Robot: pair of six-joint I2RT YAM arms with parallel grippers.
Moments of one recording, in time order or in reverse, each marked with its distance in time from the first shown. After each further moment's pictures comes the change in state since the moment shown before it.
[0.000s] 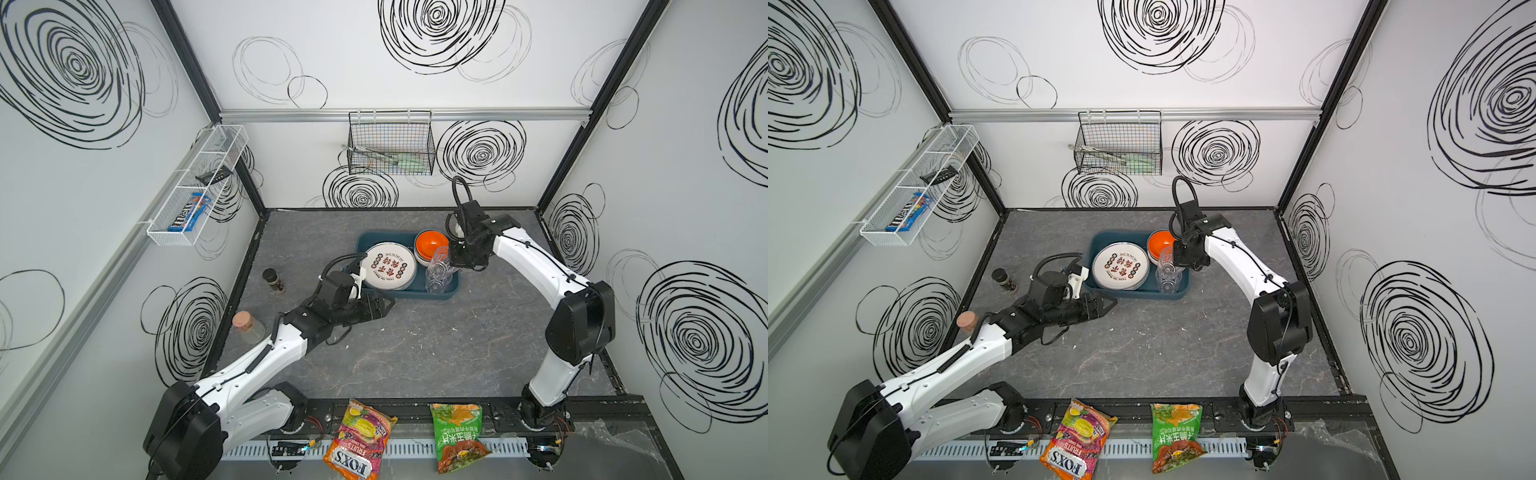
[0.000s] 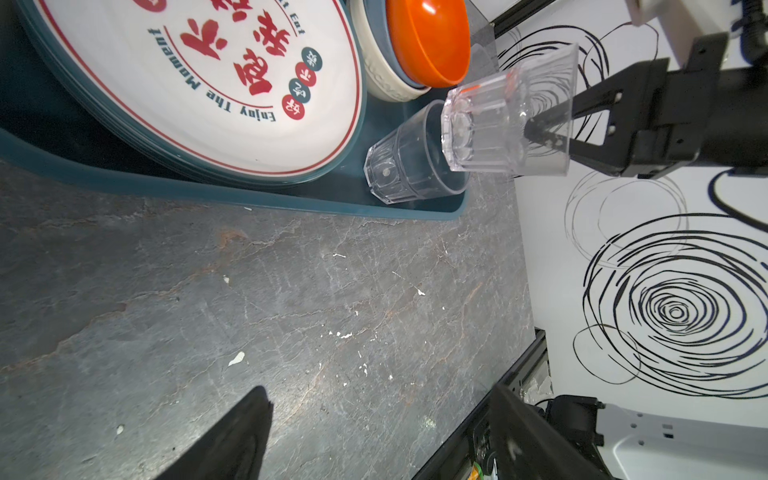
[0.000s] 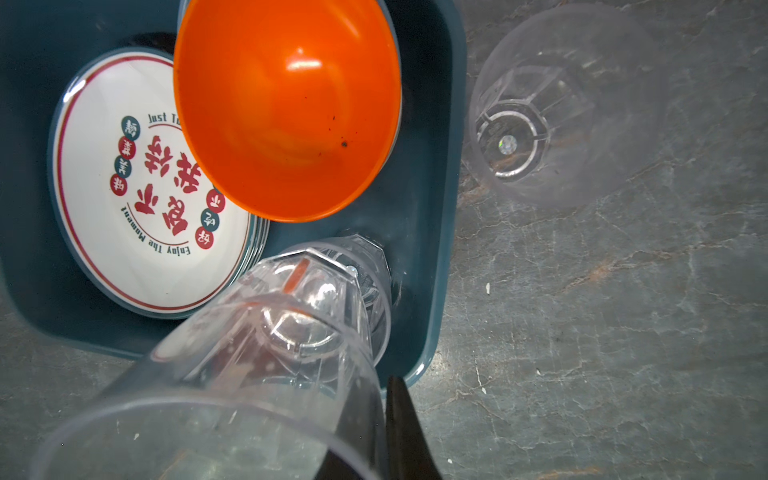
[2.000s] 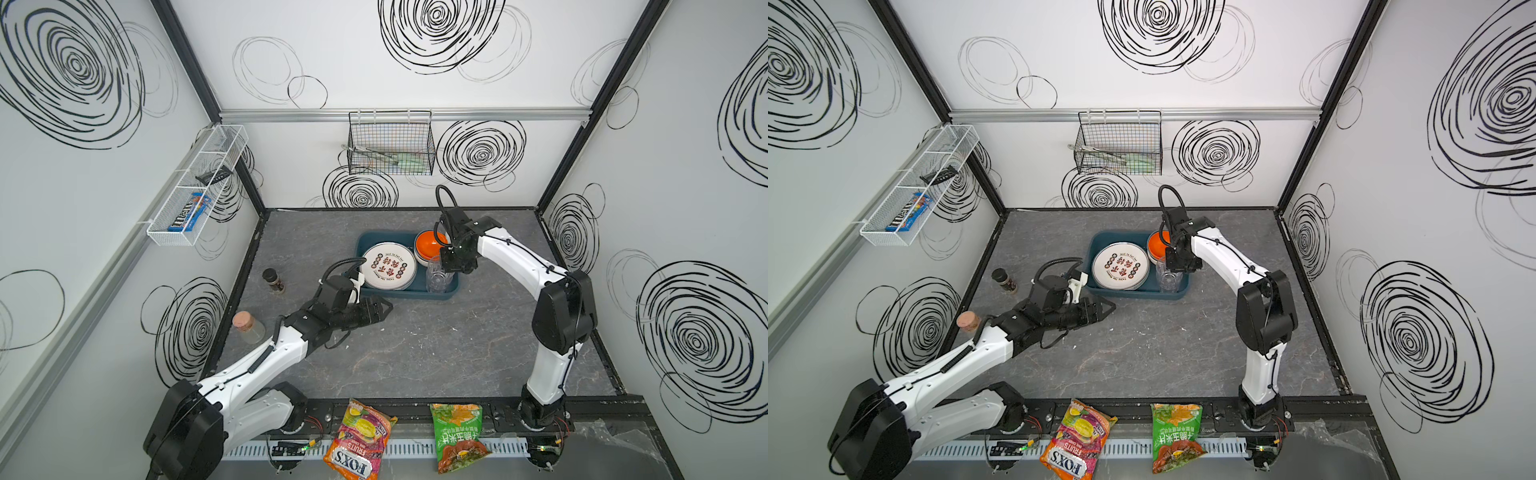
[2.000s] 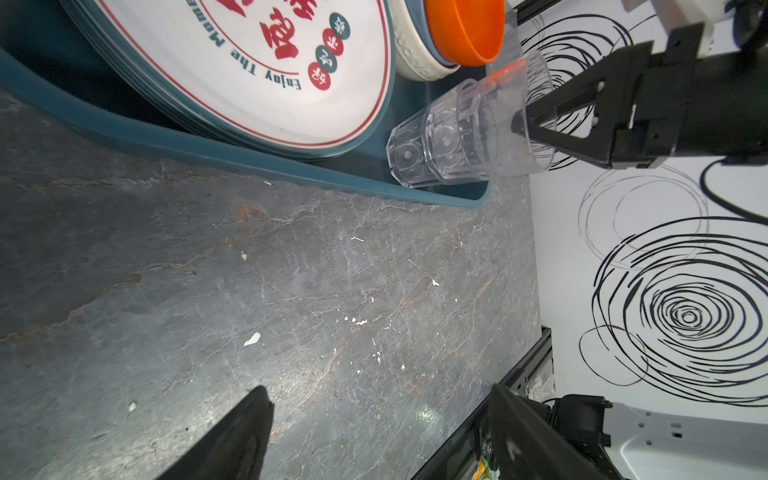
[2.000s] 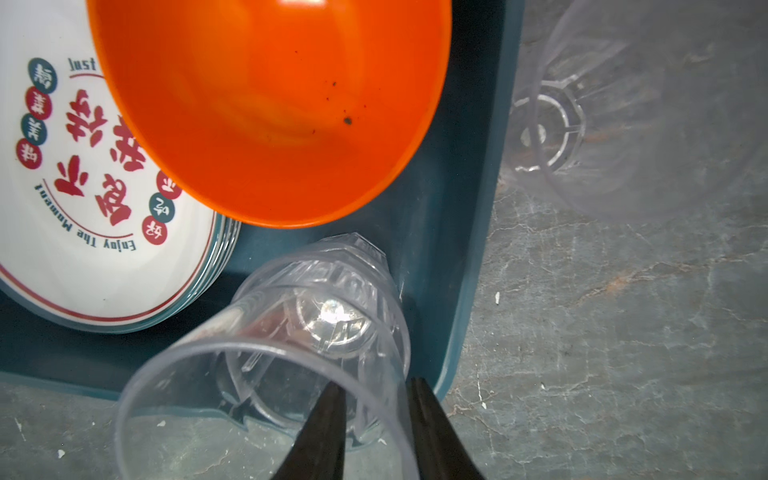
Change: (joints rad) left arm 0.008 0.000 -0.047 0.009 0.011 -0.023; right arm 0.049 0.103 0.029 -0.005 0.064 -0.014
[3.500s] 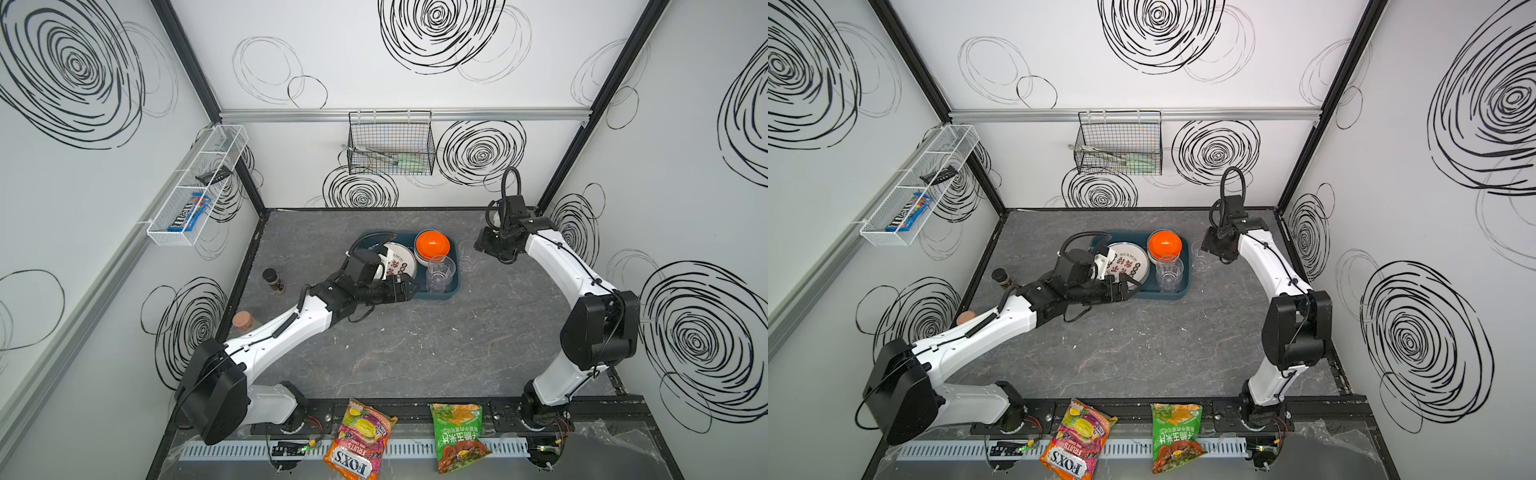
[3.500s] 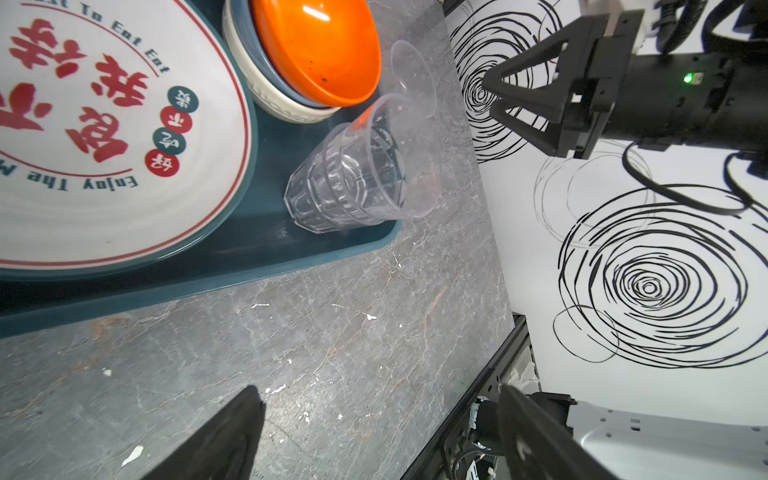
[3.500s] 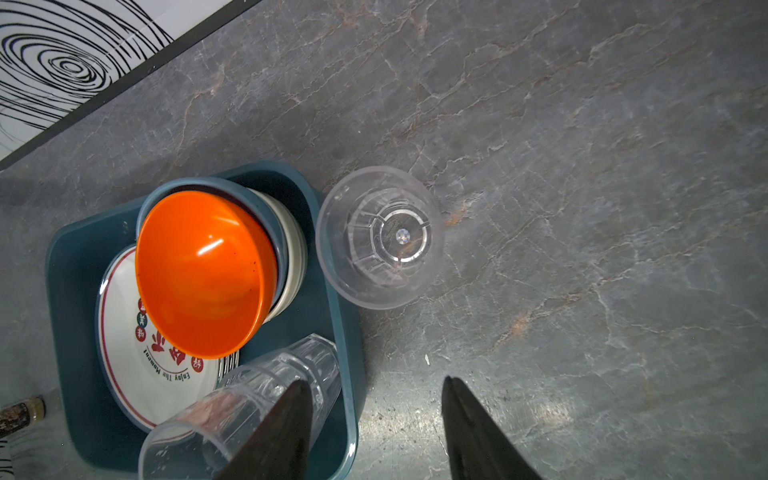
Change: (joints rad) left arm -0.115 0.266 0.349 -0.017 -0.004 0.069; right arm -0.329 -0.178 -0.150 0.228 -0.143 0.082
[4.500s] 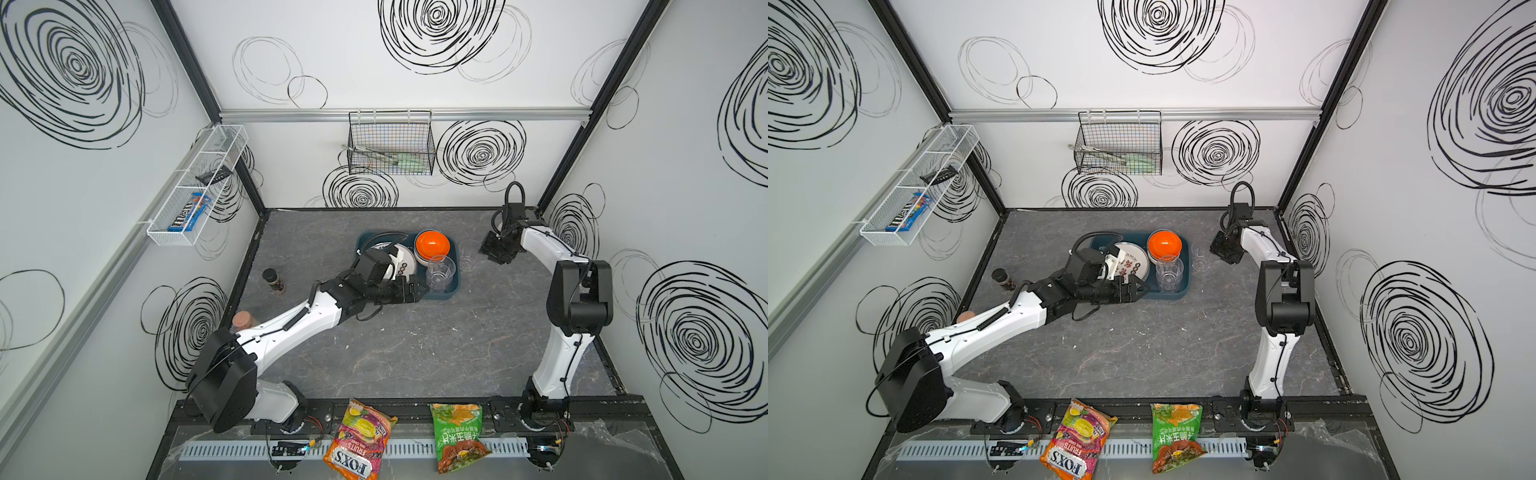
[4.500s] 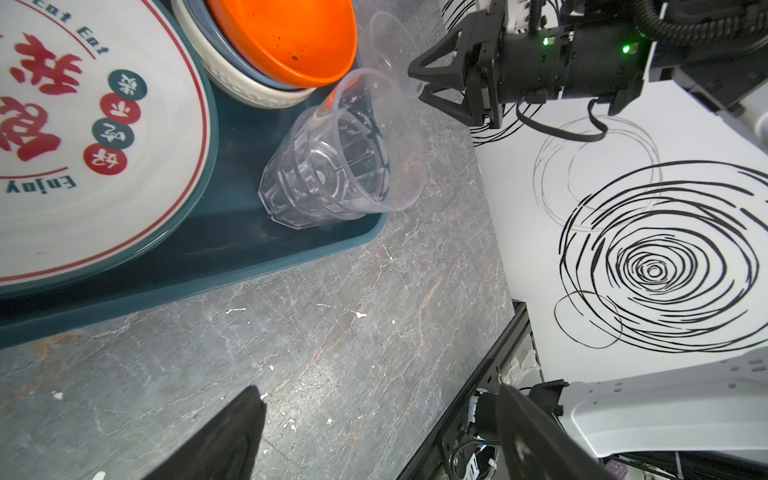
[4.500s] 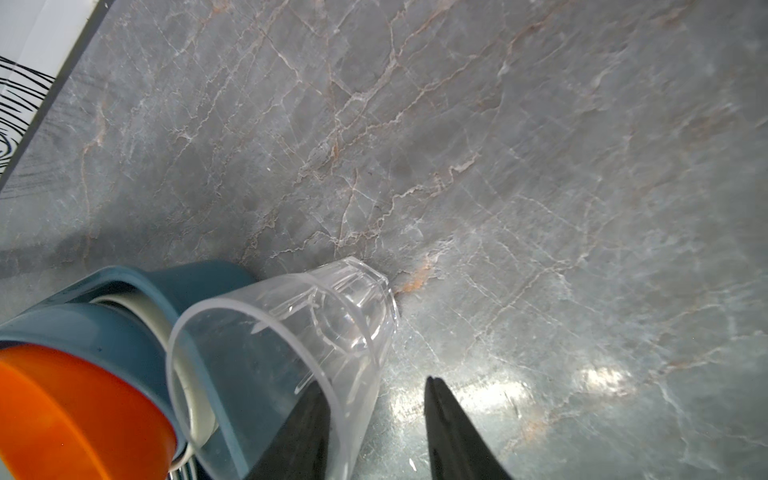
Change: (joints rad) left arm -0.042 0.054 0.030 0.007 0.000 0.003; right arm -0.117 0.276 0.041 0.113 -0.105 0.056
